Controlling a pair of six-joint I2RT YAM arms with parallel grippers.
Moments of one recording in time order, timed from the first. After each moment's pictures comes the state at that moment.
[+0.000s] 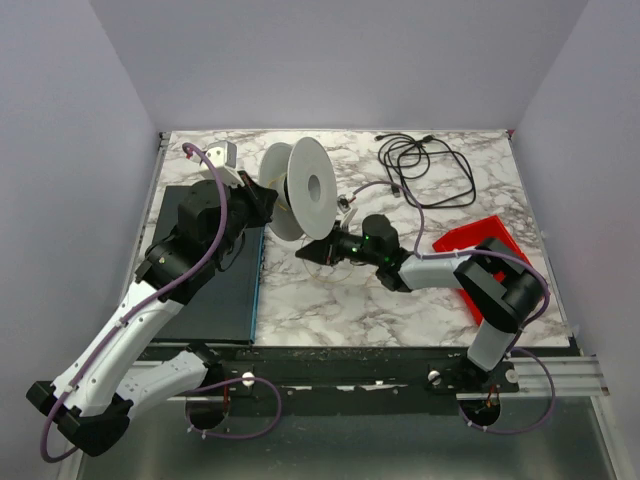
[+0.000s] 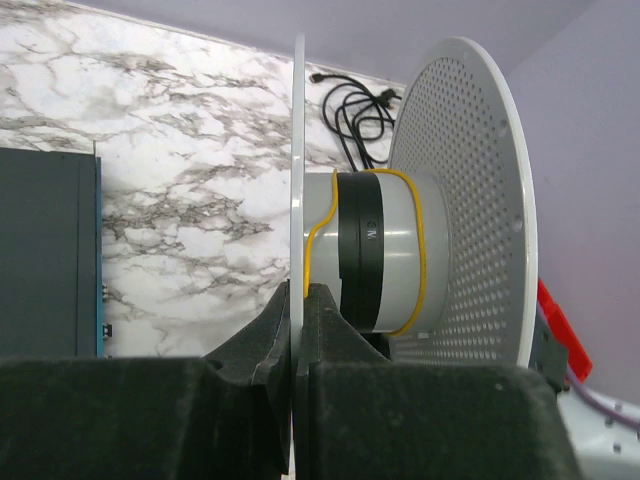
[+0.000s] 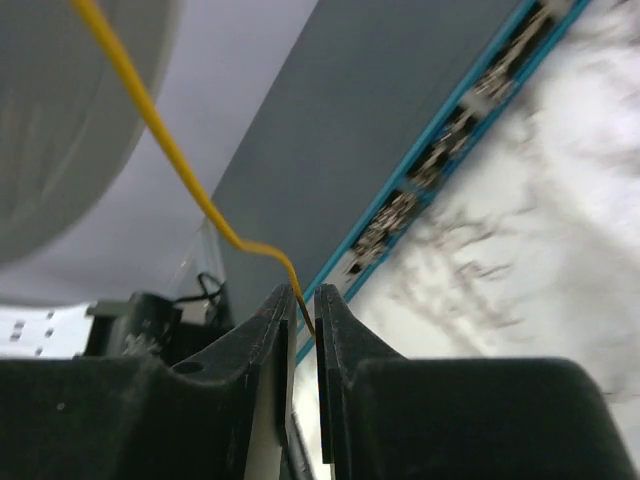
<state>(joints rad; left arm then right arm) -0.63 0.92 1.17 -0.47 -0.22 -0.57 0.75 1.75 0.78 0.82 -0.43 0.79</state>
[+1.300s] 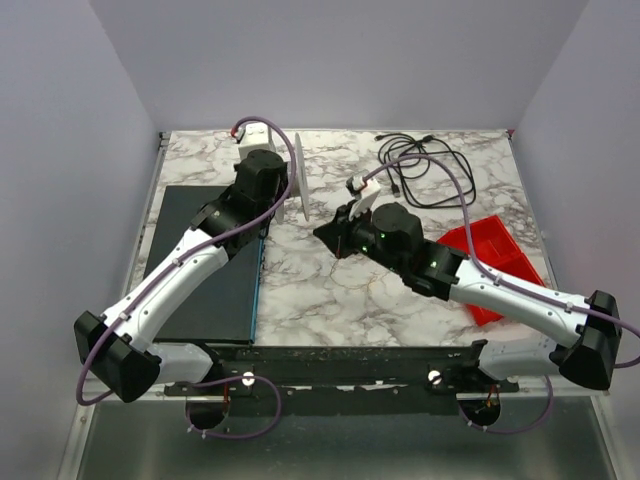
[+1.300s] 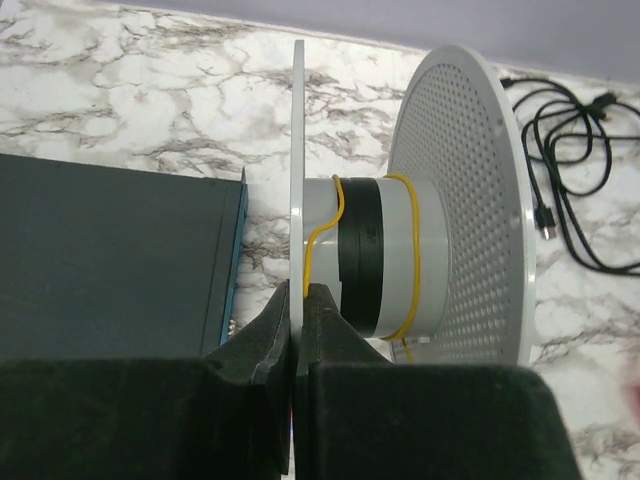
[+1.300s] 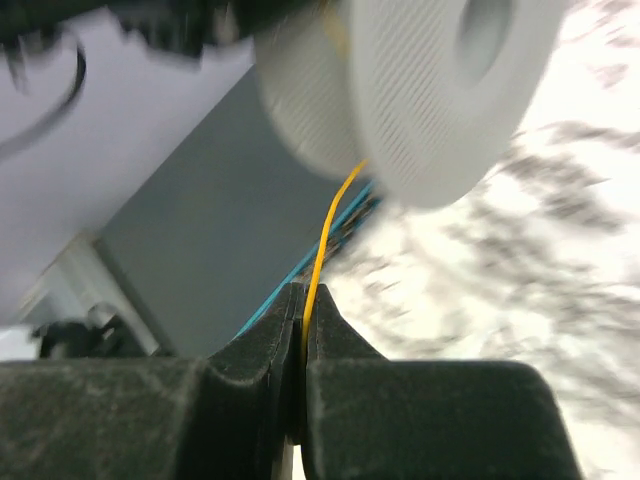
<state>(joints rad) -0.62 1.27 1.30 -0.44 -0.59 -0.46 1.01 1.26 1.01 0.02 0.10 0.41</state>
